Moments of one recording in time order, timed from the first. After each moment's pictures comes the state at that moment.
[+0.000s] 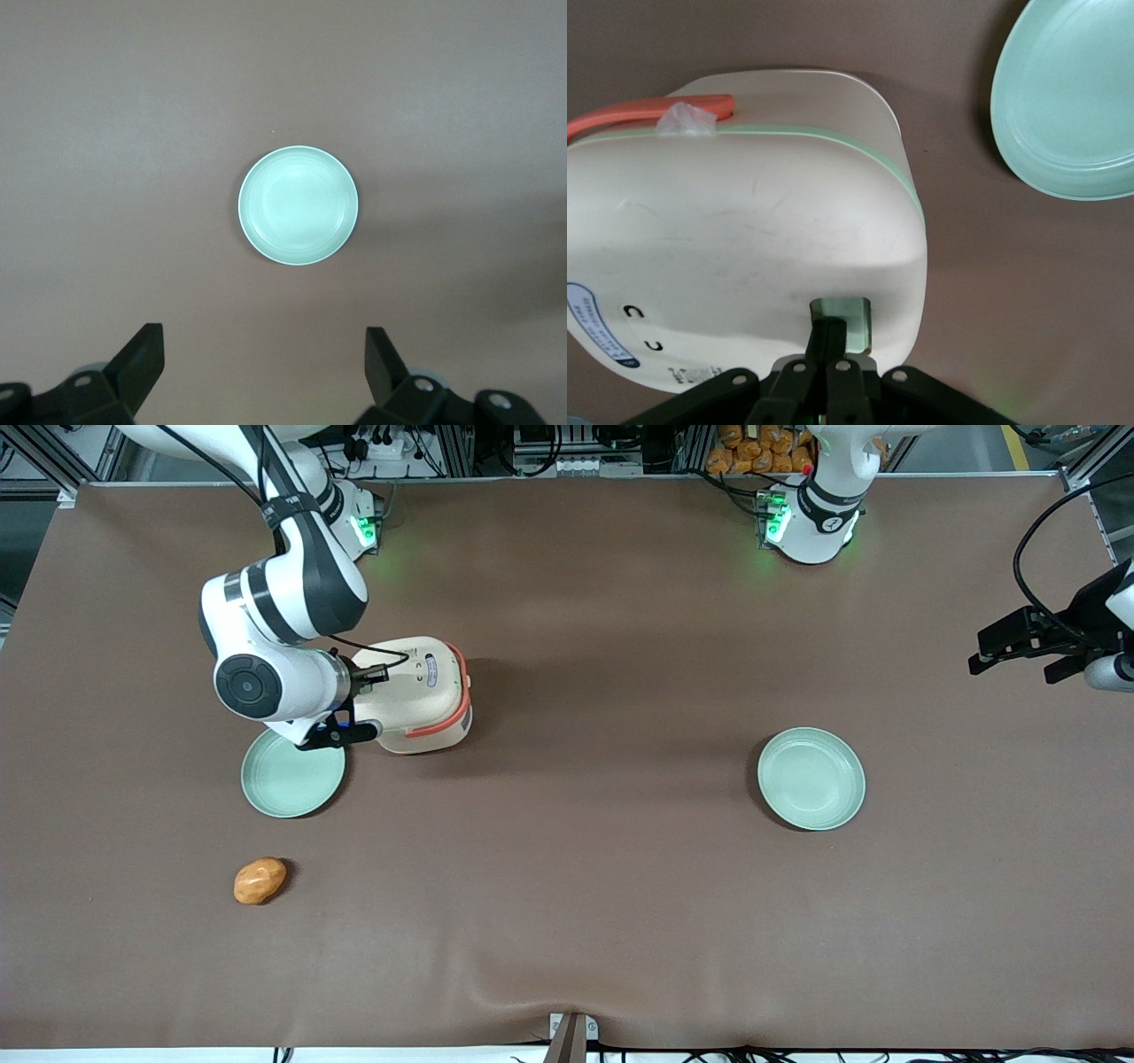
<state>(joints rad) 0.30 0.23 0.03 -1.94 0.13 1.70 0.13</state>
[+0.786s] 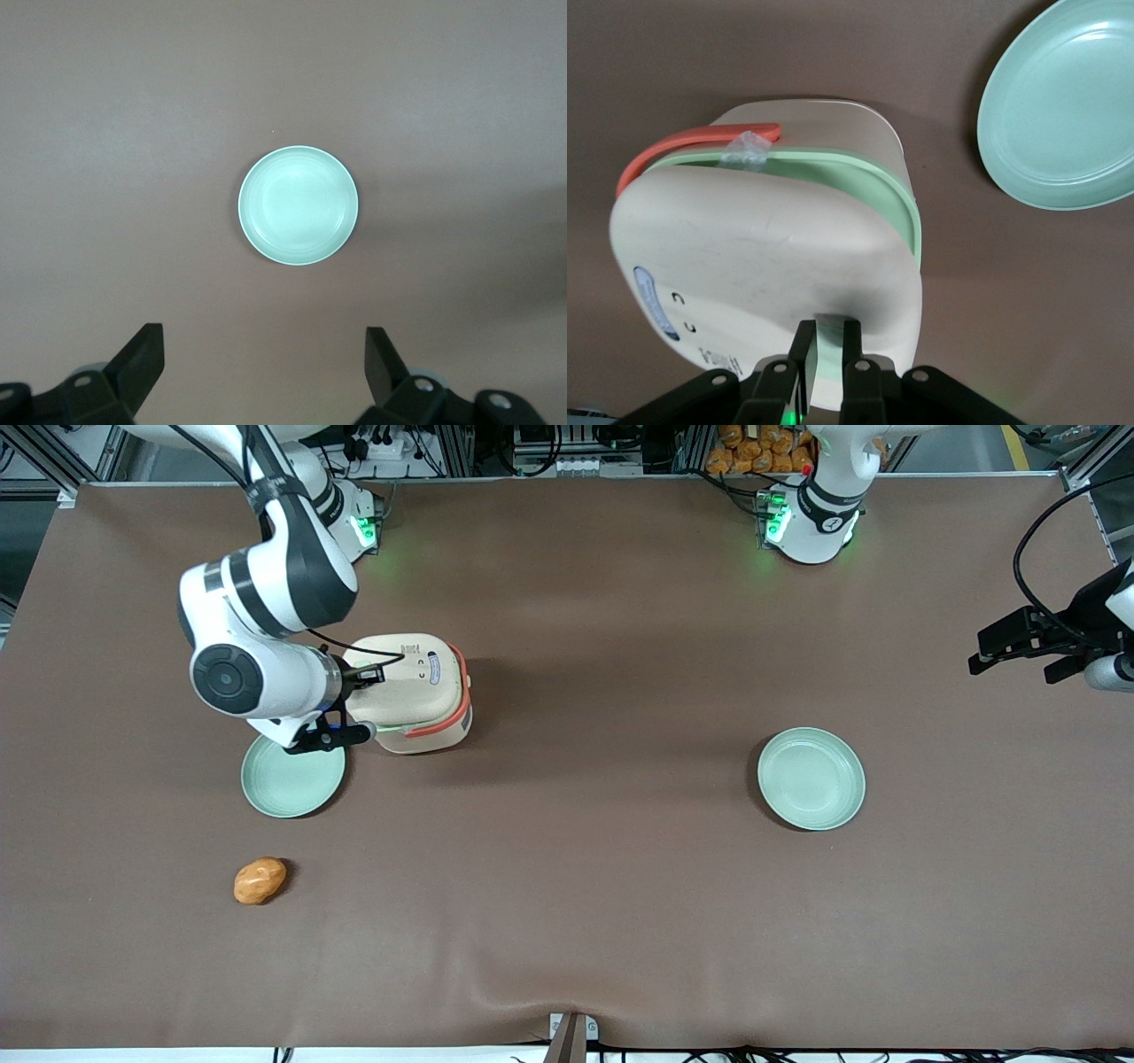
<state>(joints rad) 0.30 0.22 0.03 -1.79 0.13 1.59 0.13</state>
